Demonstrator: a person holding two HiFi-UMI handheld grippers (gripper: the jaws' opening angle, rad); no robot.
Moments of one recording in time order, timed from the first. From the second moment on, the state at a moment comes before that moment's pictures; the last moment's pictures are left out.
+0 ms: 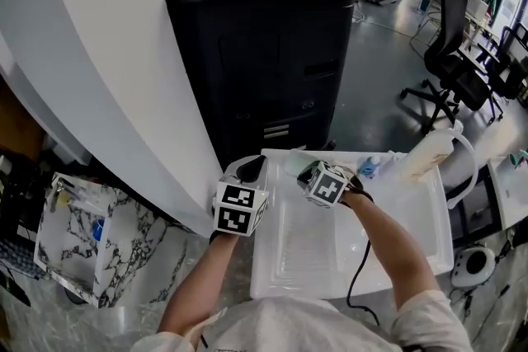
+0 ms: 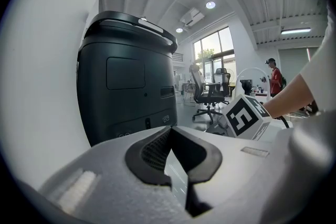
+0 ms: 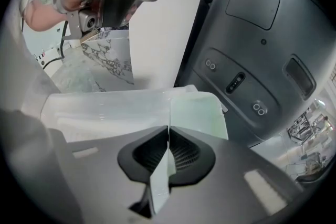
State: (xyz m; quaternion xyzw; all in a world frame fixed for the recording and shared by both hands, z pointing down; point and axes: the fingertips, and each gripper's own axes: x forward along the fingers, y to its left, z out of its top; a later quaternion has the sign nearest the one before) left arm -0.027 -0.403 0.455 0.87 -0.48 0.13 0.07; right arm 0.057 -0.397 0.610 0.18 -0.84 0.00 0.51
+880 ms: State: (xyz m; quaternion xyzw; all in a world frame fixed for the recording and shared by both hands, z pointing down) left arm -0.026 -0.370 0.425 0.88 -0.46 0.11 0.05; right arm 0.061 -0.381 0.488 0.32 -0.87 -0.02 0.37
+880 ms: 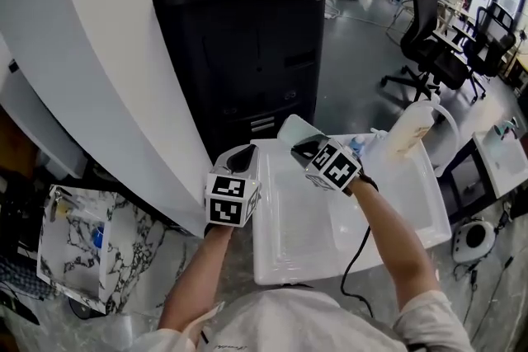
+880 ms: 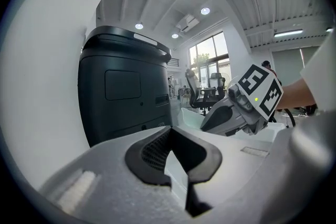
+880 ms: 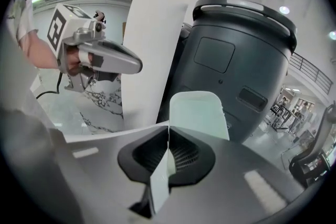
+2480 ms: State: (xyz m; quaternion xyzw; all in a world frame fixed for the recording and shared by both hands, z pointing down) left arm -0.037 -0.326 0.412 0.88 -0.46 0.10 0.04; right arm 0.087 -0.303 0.360 0.54 -0.84 0.04 0.00
